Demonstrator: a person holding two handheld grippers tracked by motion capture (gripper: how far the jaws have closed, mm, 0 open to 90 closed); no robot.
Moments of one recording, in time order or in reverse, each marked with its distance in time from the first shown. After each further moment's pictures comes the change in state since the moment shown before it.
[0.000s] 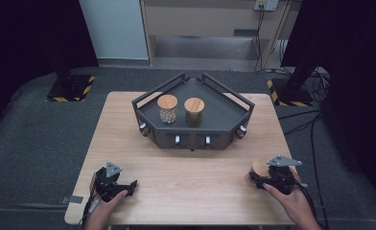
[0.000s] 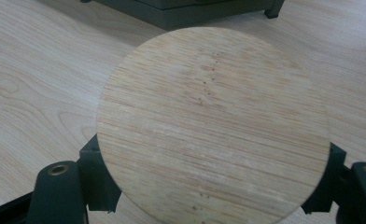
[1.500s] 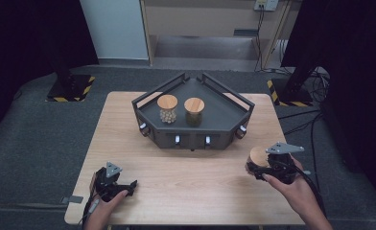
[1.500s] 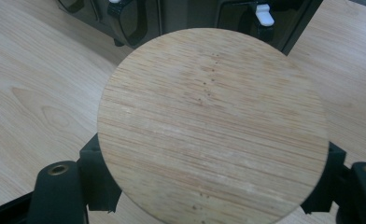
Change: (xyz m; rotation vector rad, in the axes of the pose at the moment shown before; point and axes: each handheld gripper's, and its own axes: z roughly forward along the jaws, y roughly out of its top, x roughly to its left) left arm 0.000 0.000 0.000 0.000 0.000 0.000; right arm 0.010 0.057 -0.033 -0.006 0.030 -0.055
